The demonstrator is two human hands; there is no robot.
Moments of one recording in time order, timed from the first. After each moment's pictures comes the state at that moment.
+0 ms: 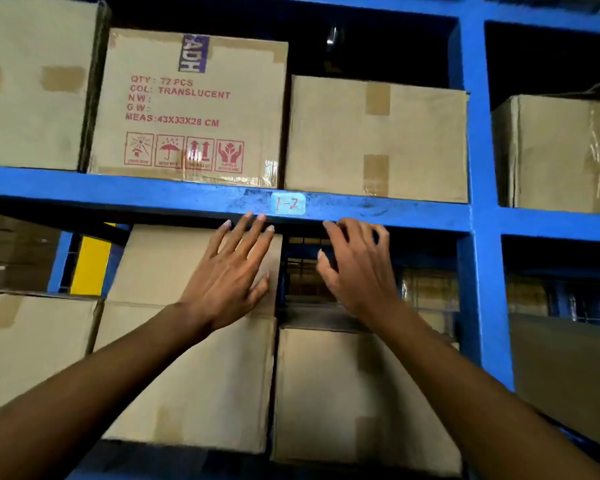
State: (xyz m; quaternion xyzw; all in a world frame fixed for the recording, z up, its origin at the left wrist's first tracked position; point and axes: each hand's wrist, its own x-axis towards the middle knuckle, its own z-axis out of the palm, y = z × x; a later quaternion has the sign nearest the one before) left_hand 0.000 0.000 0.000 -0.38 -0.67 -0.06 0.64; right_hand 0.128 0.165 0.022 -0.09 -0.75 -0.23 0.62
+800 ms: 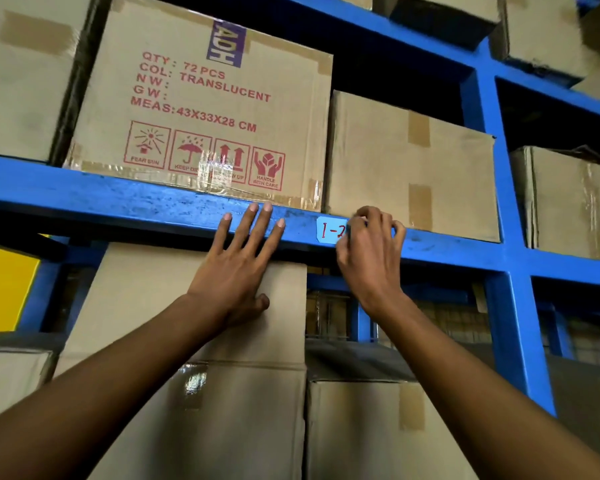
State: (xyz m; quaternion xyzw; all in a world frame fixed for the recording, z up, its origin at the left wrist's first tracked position) left_hand -0.102 -0.013 0.056 -0.41 -0.70 -0.07 0.59; right_hand 0.033 0.128 0.087 -0.23 -0.70 -0.22 0.64
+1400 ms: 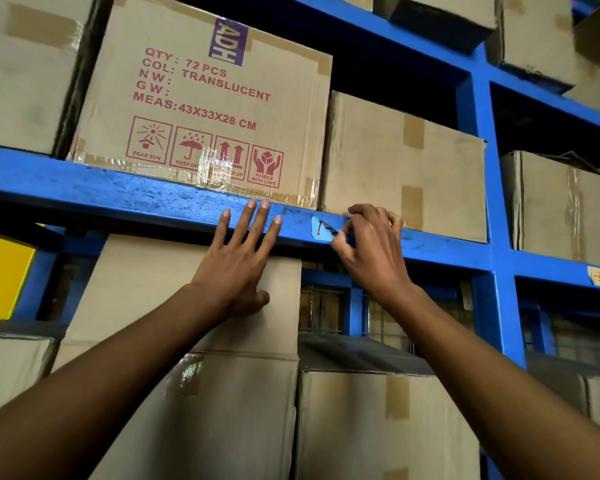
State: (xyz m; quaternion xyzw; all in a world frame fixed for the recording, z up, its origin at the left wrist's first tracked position) left_hand -0.091 -0.017 0.058 -0.41 -0.72 -0.06 0.55; right_hand 0.059 0.121 0.091 -0.14 -0.74 -0.20 0.62
